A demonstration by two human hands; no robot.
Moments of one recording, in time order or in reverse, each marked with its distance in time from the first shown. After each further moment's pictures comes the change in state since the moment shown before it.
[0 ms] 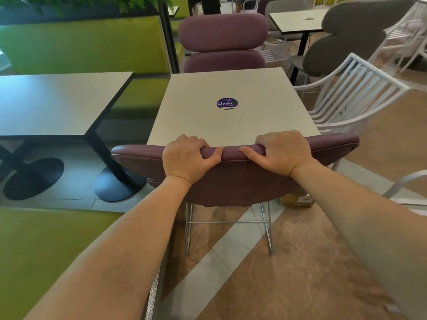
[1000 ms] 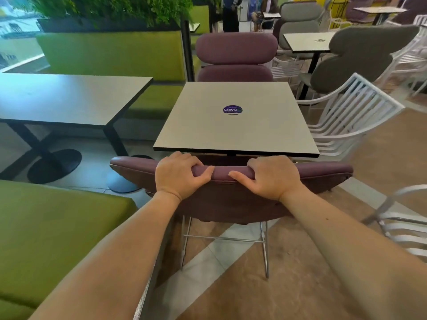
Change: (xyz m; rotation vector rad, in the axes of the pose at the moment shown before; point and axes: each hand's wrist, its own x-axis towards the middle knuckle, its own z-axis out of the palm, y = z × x) left_hand -0.084 0.030 -0.066 0.052 -0.013 -0.001; right_hand -0.082 -0.043 -0.058 0.030 -0.036 -0.059
